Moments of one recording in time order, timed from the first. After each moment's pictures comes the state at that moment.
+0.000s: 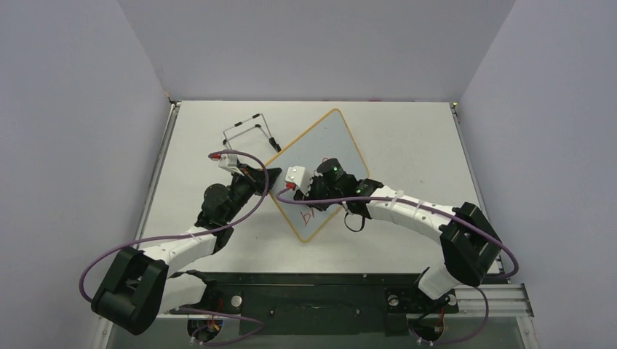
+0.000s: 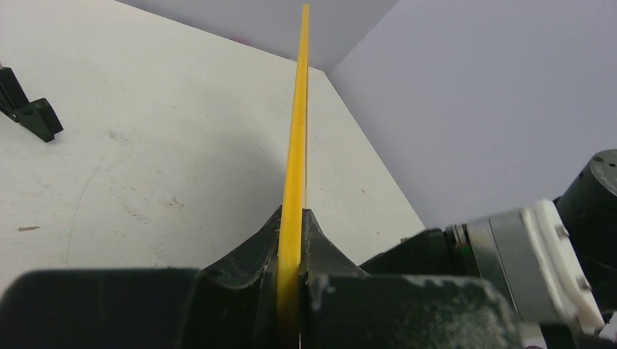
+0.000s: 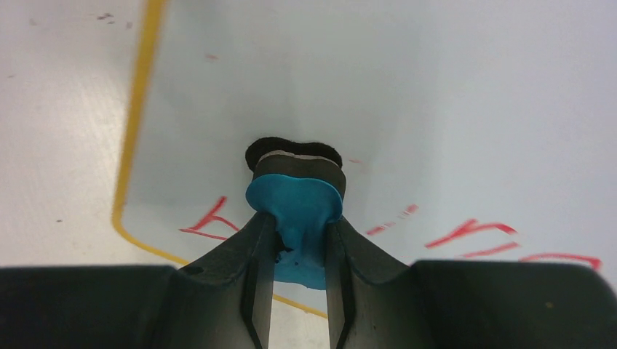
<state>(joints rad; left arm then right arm) -0.45 1.18 0.35 0.93 0.16 -0.76 0.86 1.54 1.03 -0.20 -0.21 -0.49</state>
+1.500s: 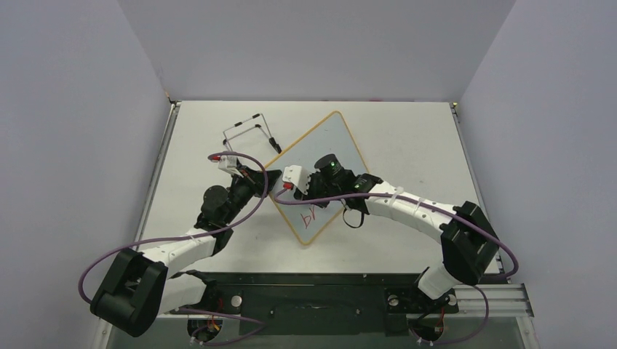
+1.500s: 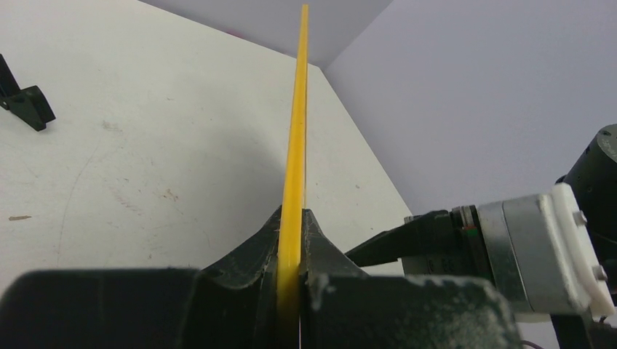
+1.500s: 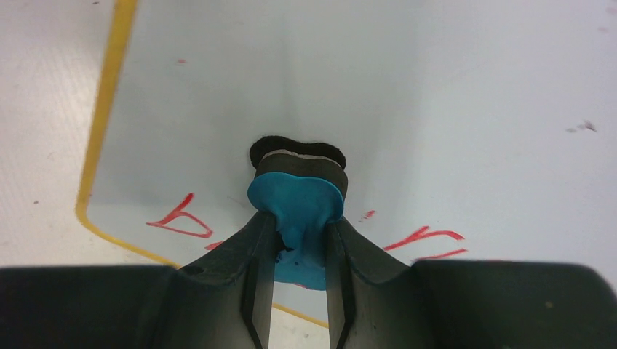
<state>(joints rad) -0.45 1.17 0.34 0.93 0.17 -0.78 0.83 1.55 1.09 -0.27 -0.19 -0.55</state>
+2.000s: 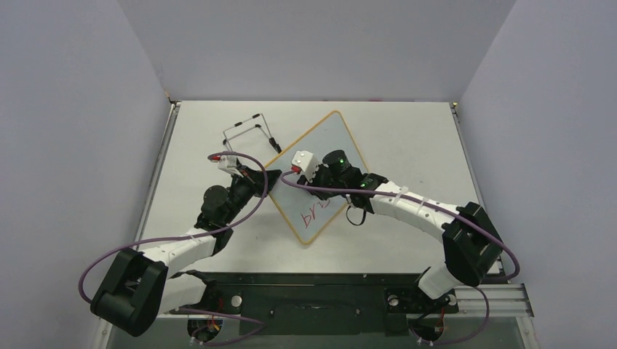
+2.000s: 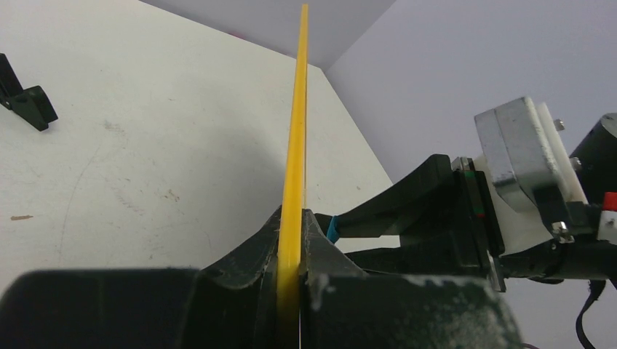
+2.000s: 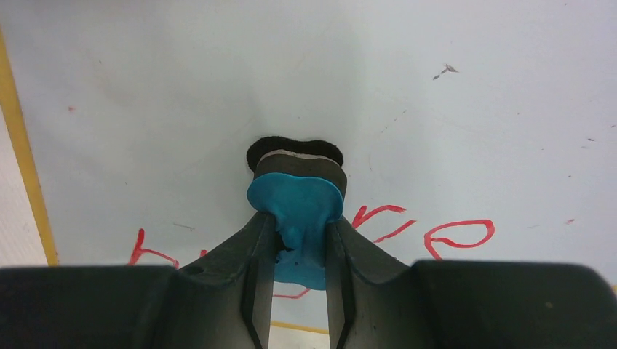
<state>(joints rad) -0.45 1.17 0.34 0.93 0.17 -0.78 0.80 1.53 1.05 -0.13 -0.11 -0.36</state>
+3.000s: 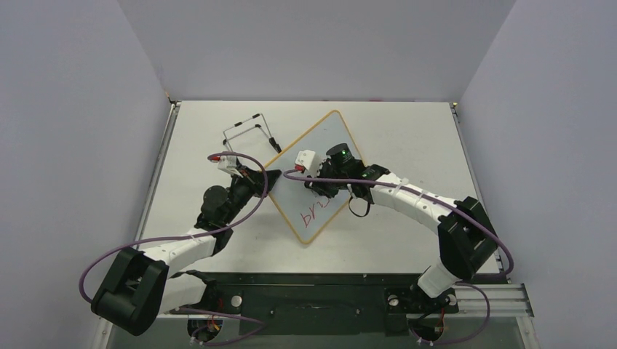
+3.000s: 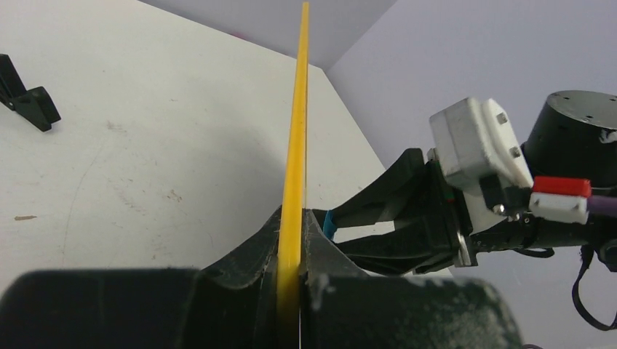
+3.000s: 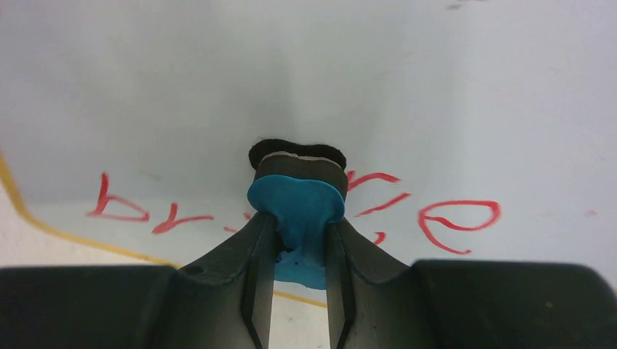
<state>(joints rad) -0.44 1.18 0.33 0.94 0.17 -0.77 0.73 1.56 1.08 -0.21 -0.18 -0.44</state>
